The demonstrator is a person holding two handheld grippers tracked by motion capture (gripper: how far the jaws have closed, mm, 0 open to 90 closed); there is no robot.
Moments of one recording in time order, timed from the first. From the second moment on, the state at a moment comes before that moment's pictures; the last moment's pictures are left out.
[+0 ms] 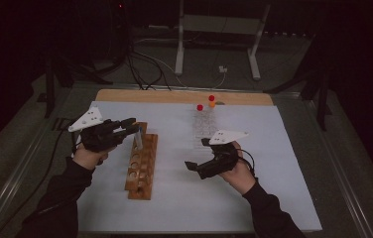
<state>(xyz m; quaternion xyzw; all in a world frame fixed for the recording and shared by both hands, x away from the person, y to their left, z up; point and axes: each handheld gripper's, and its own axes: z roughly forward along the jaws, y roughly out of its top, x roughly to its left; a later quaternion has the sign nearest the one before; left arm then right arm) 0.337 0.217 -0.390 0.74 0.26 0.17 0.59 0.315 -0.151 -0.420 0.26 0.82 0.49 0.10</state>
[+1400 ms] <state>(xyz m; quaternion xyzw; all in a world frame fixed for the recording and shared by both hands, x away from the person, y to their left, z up) 0.342 0.219 -0.459 0.76 0.30 0.16 0.55 0.312 -0.156 -0.418 0.26 0.82 0.50 0.09</state>
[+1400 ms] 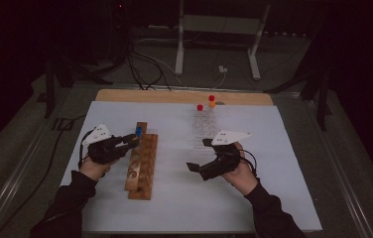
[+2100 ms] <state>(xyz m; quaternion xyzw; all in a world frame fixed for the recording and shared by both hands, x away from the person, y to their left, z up) 0.323 0.223 -0.450 0.76 0.29 0.14 0.56 0.323 -0.170 -0.404 0.26 0.81 0.50 0.13</state>
